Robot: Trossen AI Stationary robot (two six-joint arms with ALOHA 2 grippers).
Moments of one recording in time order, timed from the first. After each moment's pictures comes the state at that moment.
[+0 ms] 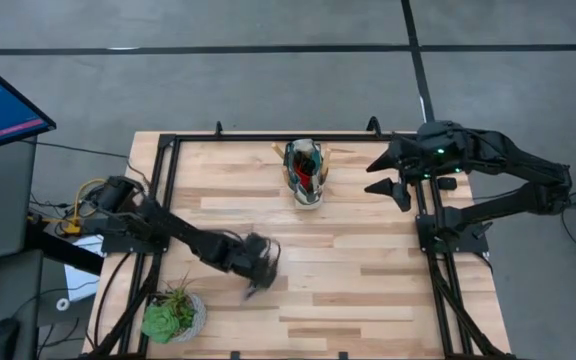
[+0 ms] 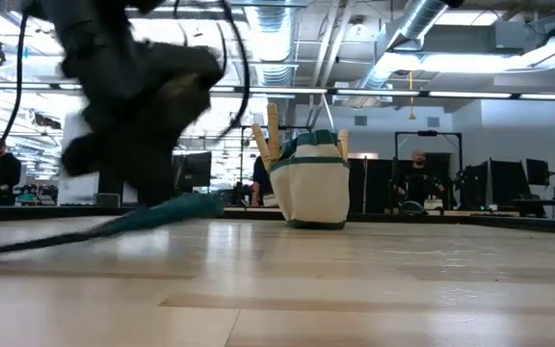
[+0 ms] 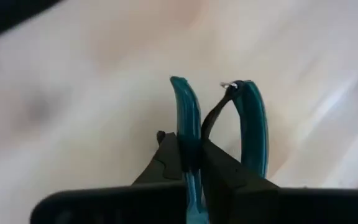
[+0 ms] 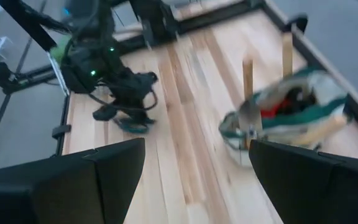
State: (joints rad) left arm -0.39 1.74 0.96 -0.33 -0.30 -1.26; right arm -0.10 1.02 1.40 -0.99 -0.05 0.22
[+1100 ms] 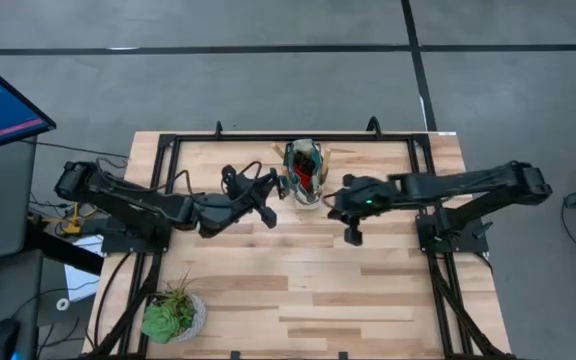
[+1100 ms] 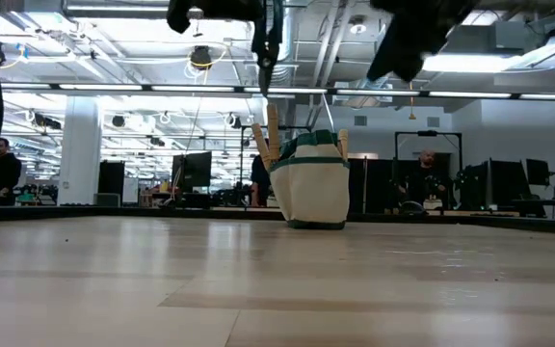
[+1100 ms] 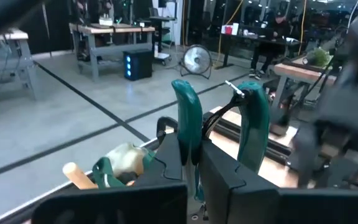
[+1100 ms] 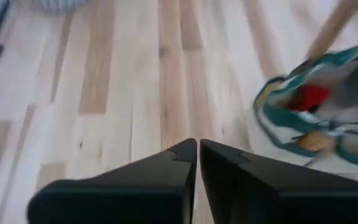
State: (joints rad) left arm -0.23 1.36 0.96 0.24 -0.97 -0.23; right arm 0.05 1.24 0.96 -0.49 0.05 0.09
